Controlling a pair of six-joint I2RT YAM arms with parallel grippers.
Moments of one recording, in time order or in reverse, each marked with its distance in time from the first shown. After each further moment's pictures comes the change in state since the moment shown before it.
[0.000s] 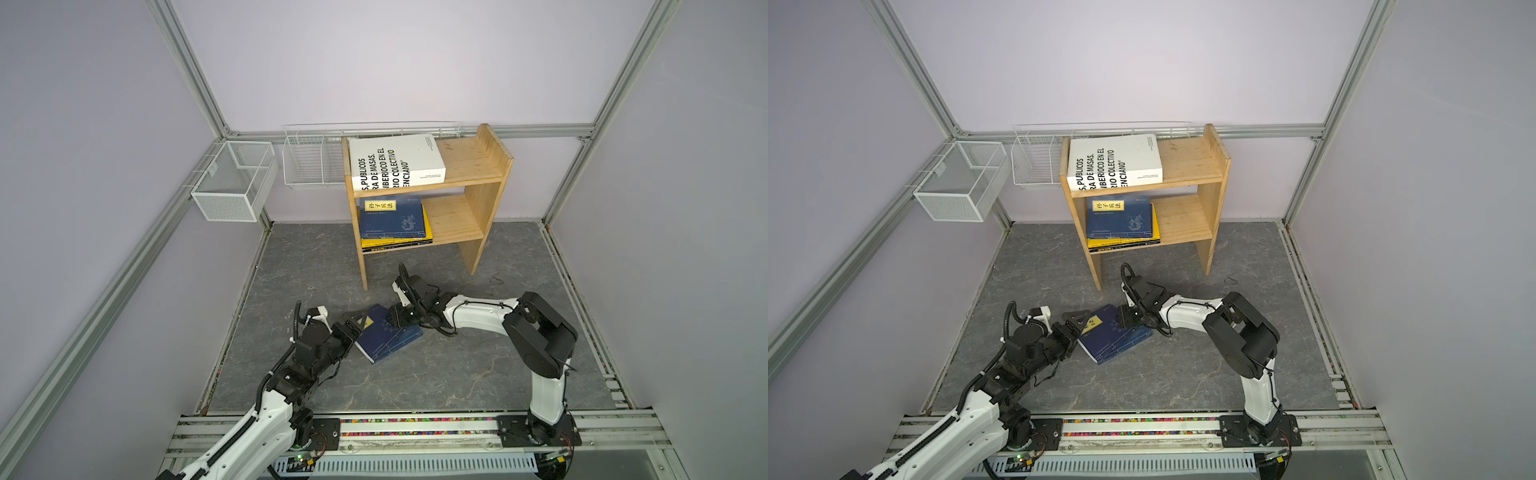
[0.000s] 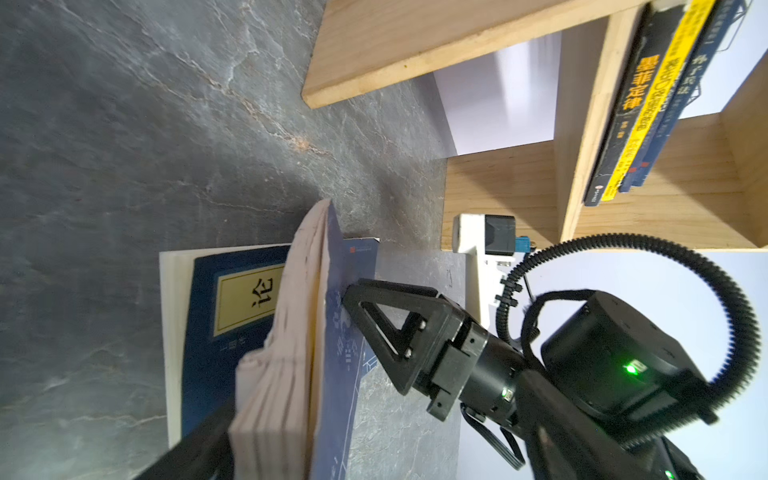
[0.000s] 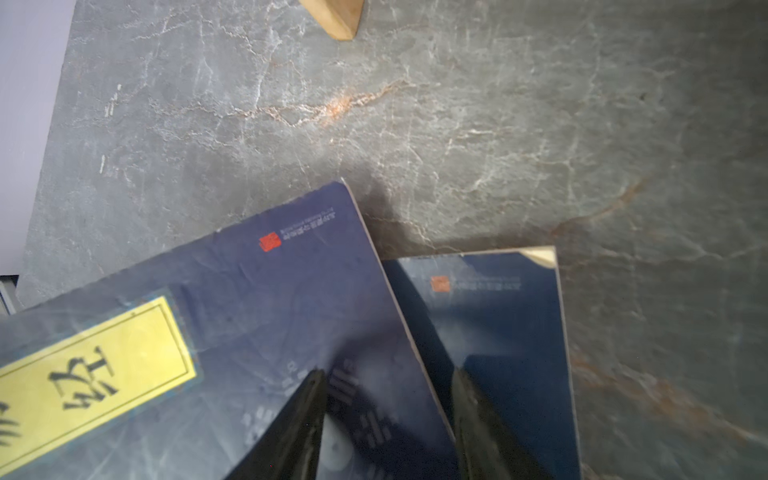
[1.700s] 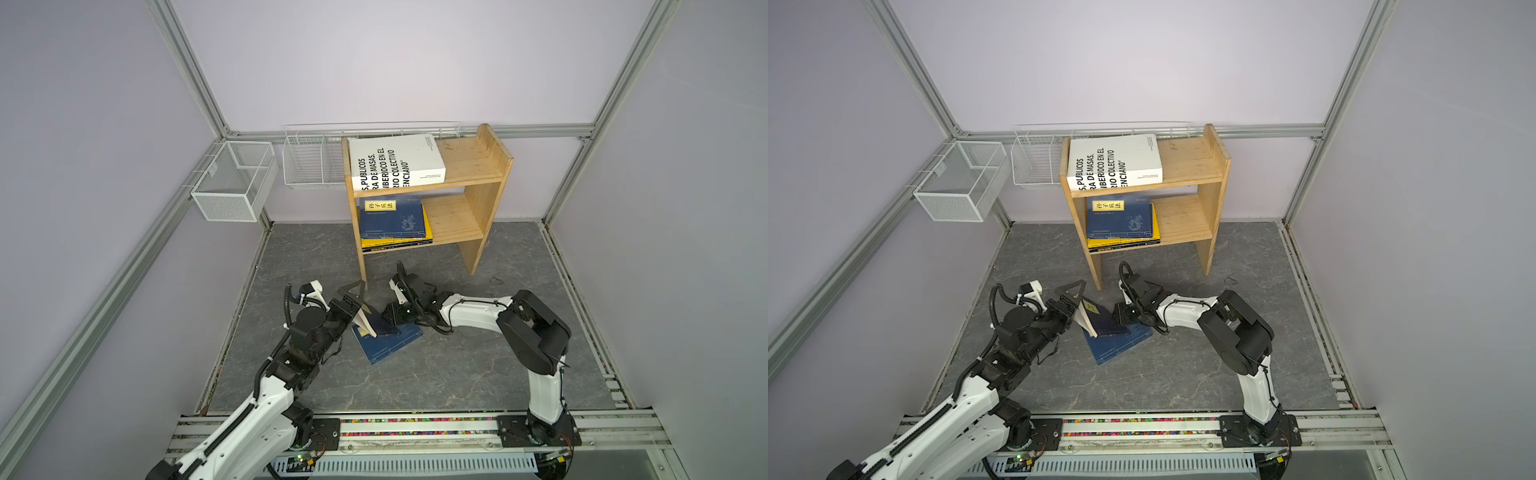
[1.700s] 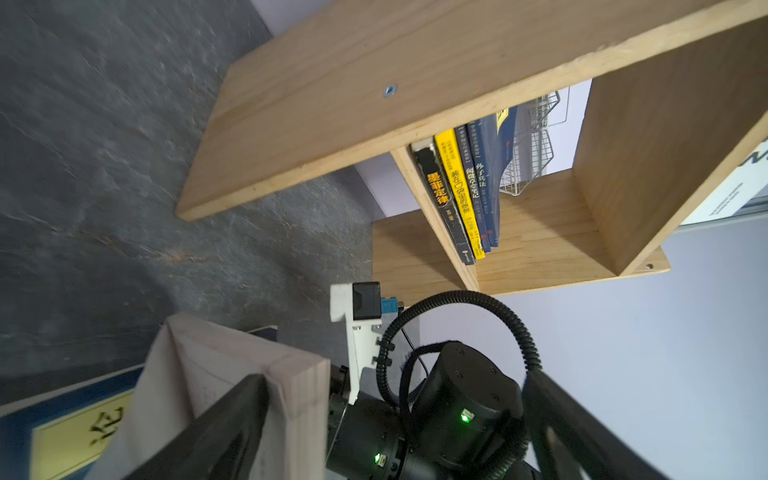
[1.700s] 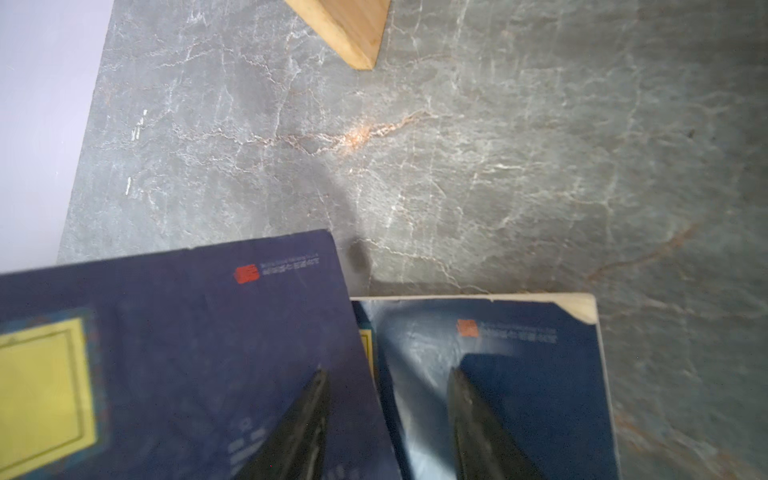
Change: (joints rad) left arm 0.017 0.055 0.234 -0.016 -0.127 0.112; right arm -0.001 0.036 0.026 0.043 -0.023 0.029
